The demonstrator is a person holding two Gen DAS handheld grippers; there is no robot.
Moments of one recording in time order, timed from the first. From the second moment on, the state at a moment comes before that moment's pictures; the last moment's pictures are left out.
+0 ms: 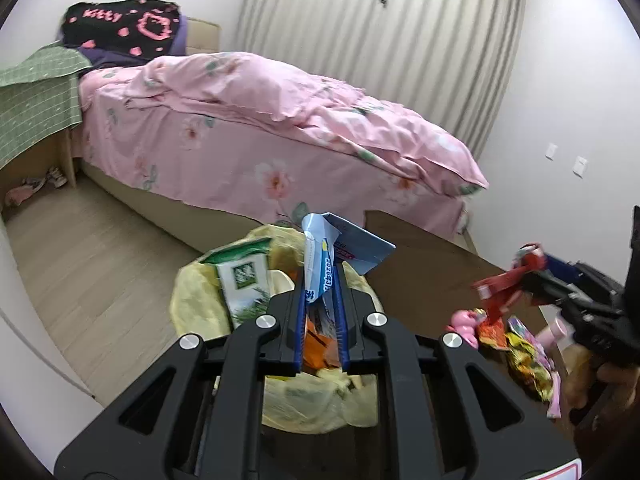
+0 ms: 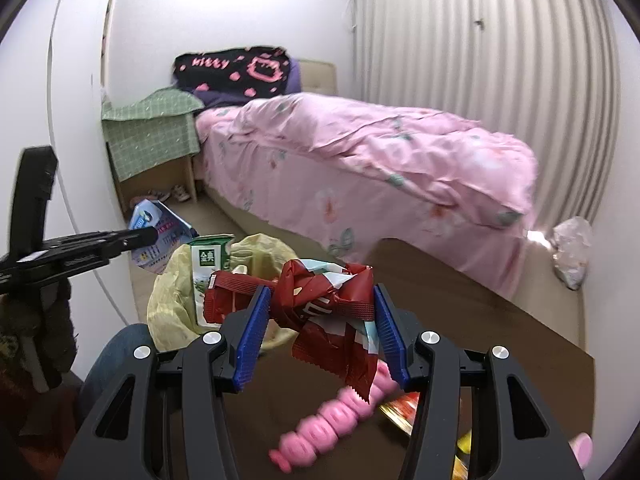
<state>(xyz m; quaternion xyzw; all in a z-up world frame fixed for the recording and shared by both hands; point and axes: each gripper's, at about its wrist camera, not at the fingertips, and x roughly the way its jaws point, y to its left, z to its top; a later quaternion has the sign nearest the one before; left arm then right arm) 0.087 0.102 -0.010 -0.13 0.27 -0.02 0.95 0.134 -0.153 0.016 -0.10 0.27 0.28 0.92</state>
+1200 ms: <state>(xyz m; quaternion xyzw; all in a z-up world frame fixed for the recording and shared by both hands) 0.132 0.117 -0.076 -0.18 0.35 0.01 0.92 0.251 -0.056 -0.044 -0.10 0.35 0.29 0.89</state>
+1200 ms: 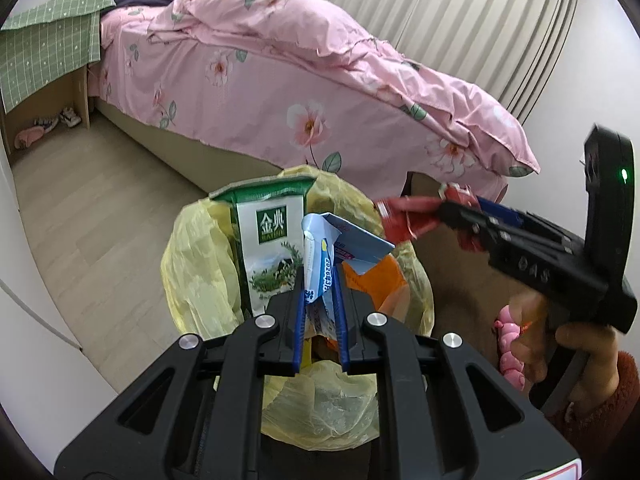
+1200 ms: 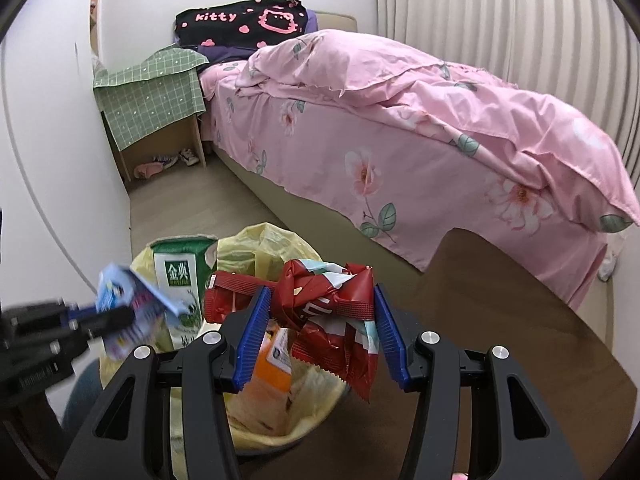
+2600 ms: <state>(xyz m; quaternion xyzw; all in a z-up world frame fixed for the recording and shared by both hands) 0.103 -0.018 -0.041 -0.09 0.34 -0.13 0.93 0.100 -0.321 -0.040 0.00 0.33 0.18 0.93</state>
